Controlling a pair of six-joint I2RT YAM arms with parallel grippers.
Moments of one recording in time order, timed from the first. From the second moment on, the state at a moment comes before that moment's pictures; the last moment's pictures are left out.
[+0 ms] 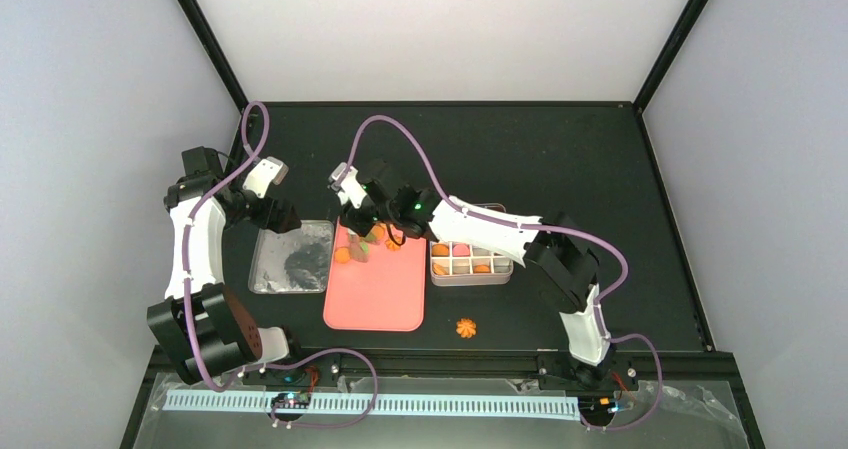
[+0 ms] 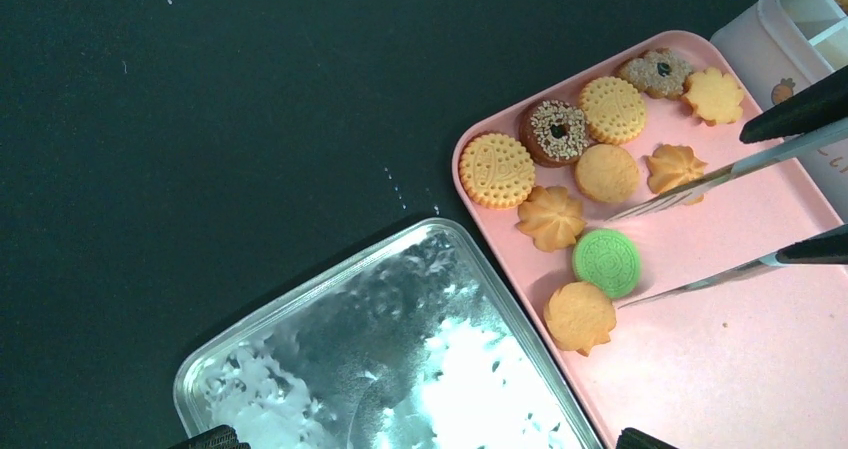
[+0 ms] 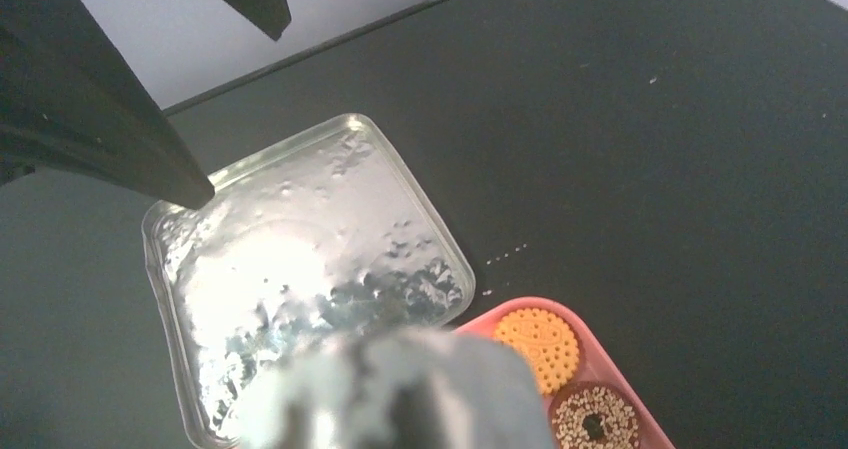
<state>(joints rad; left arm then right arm) 0.40 1.30 1.10 -0.96 0.58 0.73 1.02 2.01 1.61 -0.17 -0.11 0.05</state>
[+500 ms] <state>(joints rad) 0.40 1.30 1.10 -0.96 0.58 0.73 1.02 2.01 1.60 -0.09 -0.10 0.06</state>
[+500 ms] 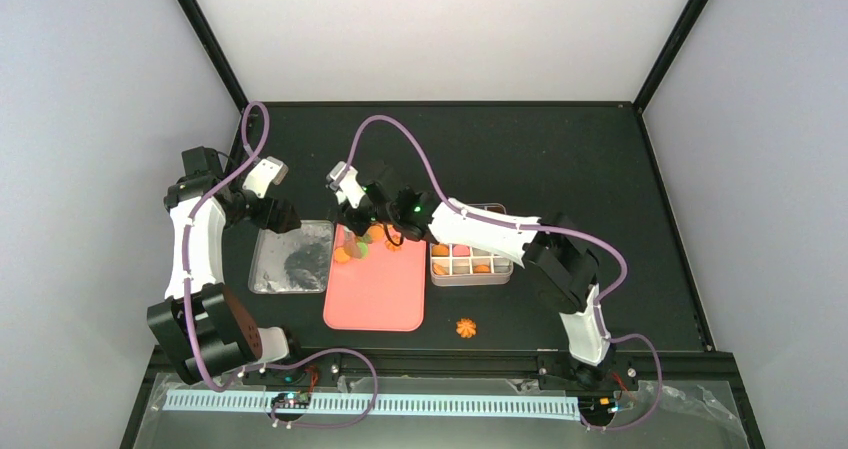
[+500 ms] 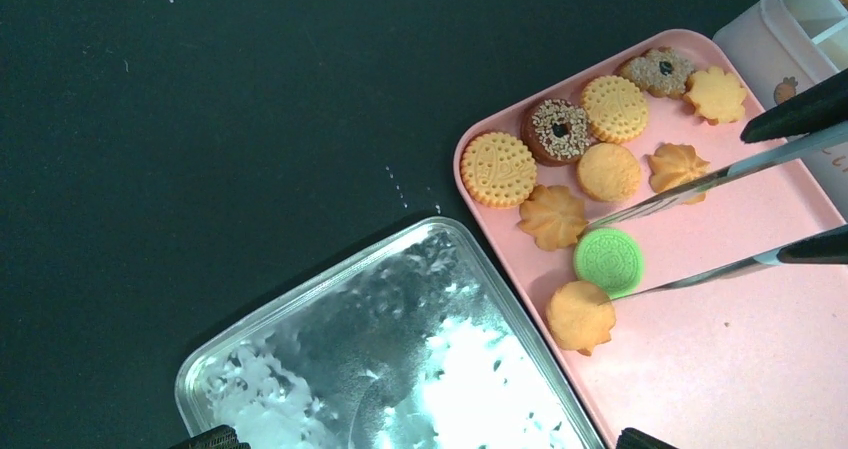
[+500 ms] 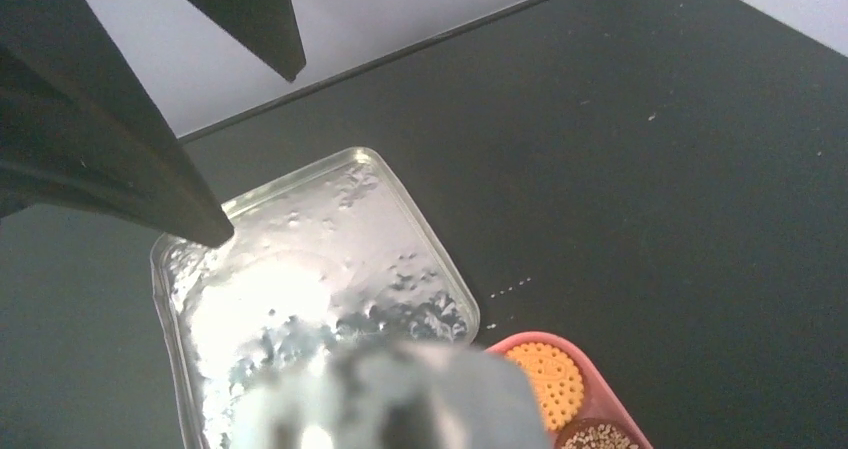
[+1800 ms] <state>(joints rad) 0.40 1.30 1.10 -0.96 0.58 0.73 1.03 2.00 1.53 -0.04 -0.07 0.05</state>
